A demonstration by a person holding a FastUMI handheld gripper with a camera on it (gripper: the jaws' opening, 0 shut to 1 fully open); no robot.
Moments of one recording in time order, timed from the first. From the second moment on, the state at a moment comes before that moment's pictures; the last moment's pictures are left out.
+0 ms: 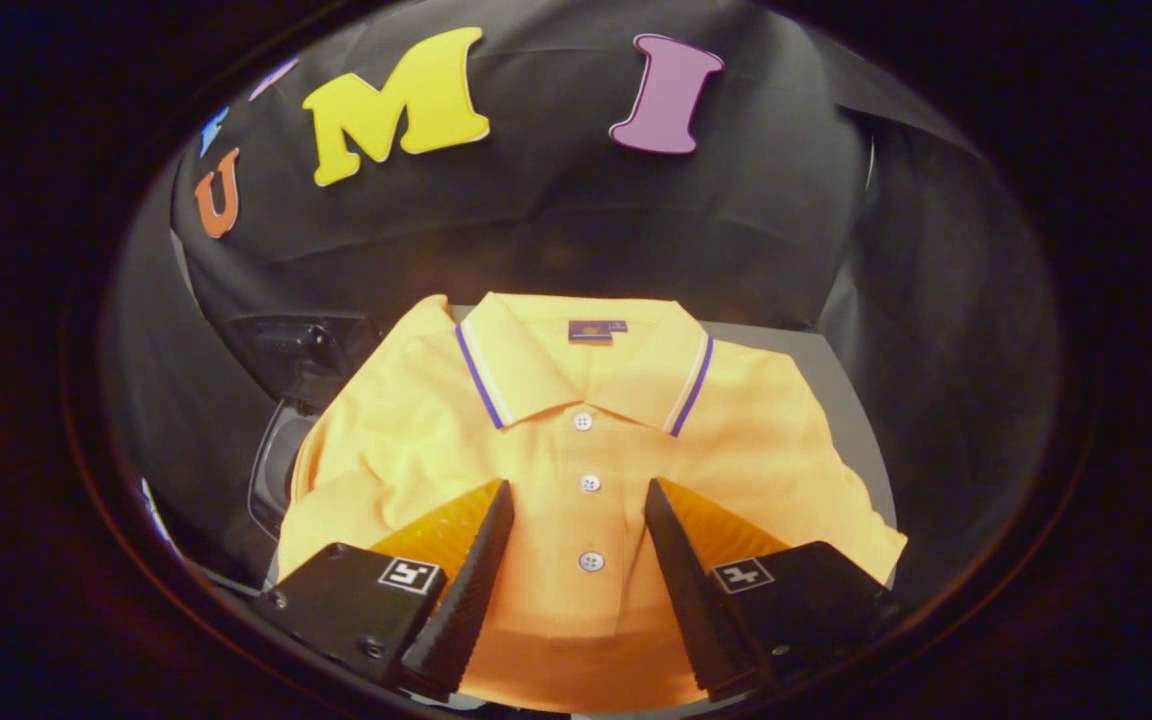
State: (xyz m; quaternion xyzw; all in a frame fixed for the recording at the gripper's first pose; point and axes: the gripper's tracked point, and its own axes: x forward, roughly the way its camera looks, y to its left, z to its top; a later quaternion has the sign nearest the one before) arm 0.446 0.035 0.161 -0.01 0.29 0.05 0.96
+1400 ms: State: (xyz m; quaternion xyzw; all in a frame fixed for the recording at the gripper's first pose) arm 0.335 0.093 0.345 0.06 0.09 0.08 0.99
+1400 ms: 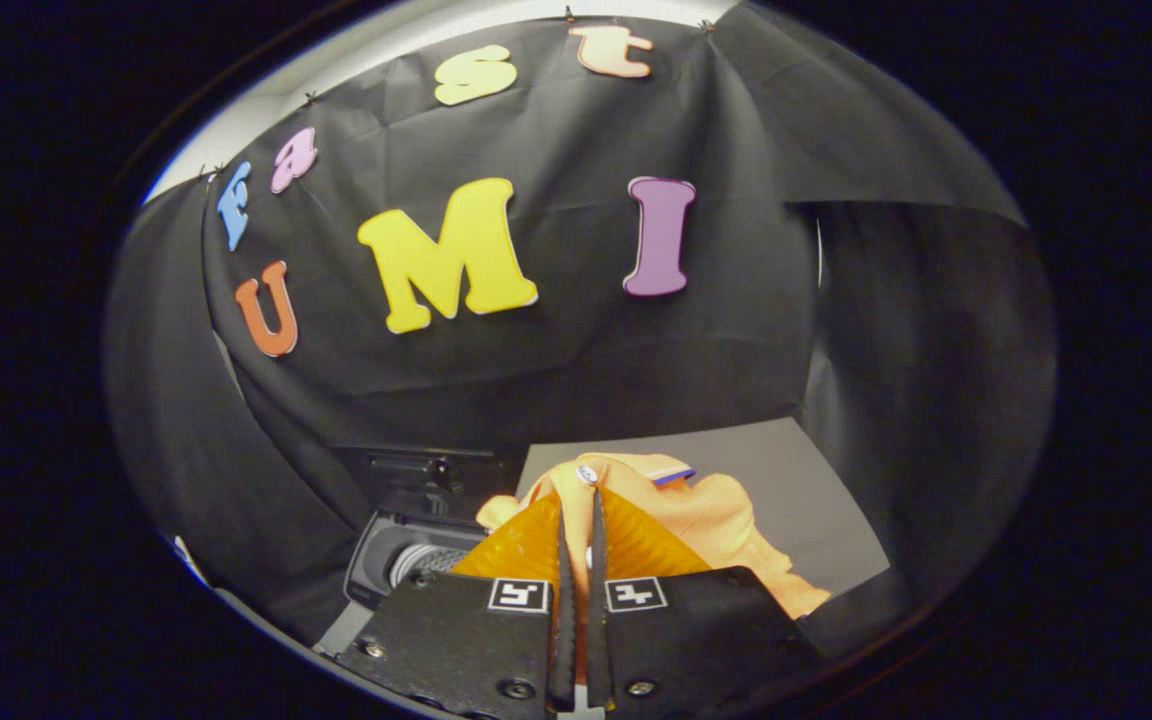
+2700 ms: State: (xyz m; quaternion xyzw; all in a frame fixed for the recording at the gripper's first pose) arm 0.369 0.394 0.435 0.06 0.07 0.26 0.96
